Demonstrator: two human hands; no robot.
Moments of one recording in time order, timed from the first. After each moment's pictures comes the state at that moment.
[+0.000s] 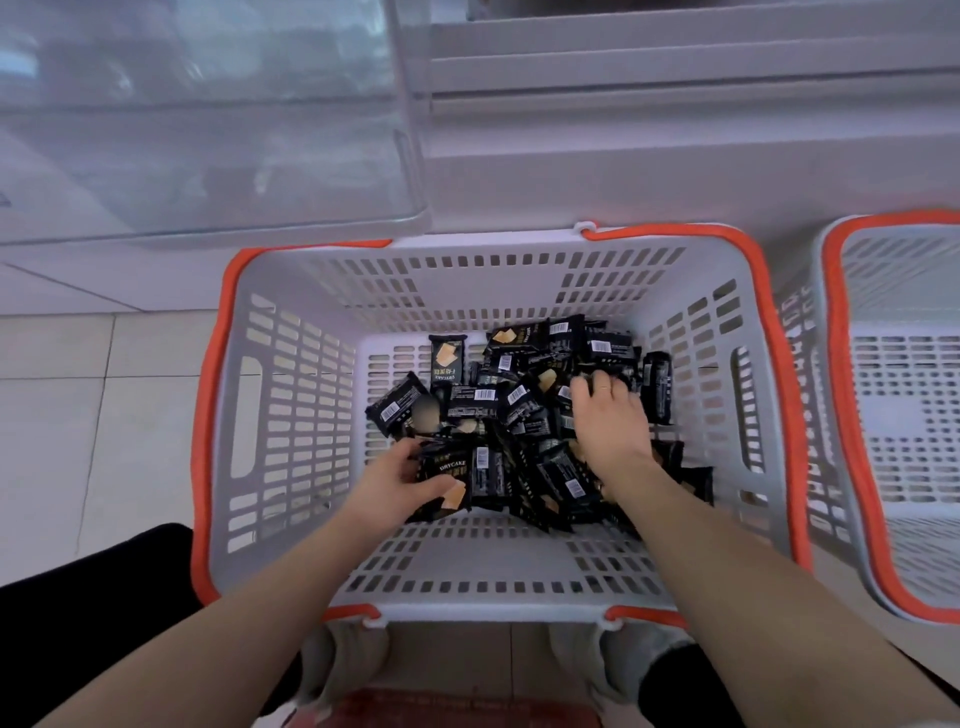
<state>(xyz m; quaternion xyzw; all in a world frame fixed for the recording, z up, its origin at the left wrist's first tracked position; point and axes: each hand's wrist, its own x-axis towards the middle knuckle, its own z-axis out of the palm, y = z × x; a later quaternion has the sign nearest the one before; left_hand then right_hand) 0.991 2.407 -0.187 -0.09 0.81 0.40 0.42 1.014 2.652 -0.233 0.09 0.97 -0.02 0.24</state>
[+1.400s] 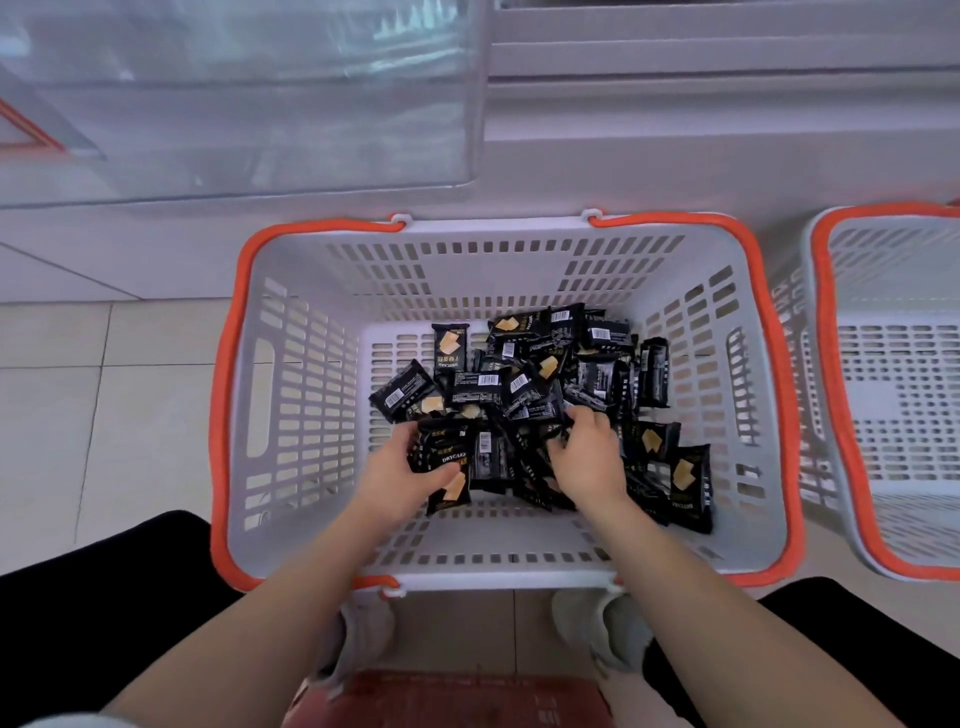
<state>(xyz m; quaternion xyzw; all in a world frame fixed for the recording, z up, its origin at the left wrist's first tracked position) 0.999 2.397 -0.185 -0.04 0.86 0.36 0.35 1.049 2.601 -0.206 0.34 0.86 -0.31 0.23</state>
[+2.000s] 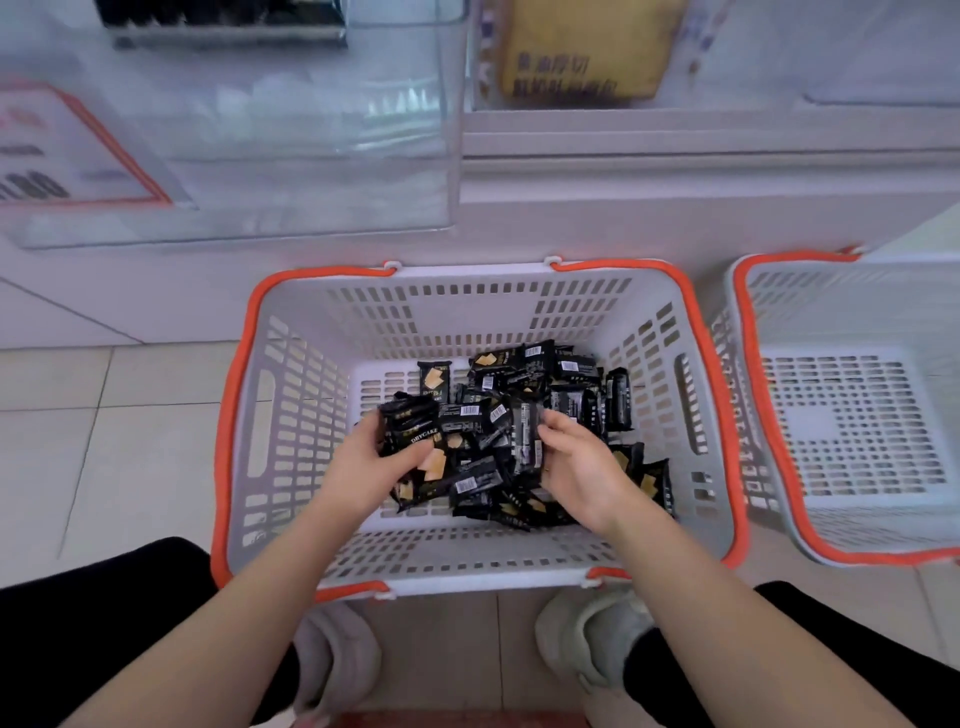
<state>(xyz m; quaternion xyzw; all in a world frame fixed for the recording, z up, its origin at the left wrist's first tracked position) 0.980 2.395 -0.139 -0.04 0.82 0.49 0.31 1.050 2.611 -0.140 0.37 0.43 -0.81 0.17</state>
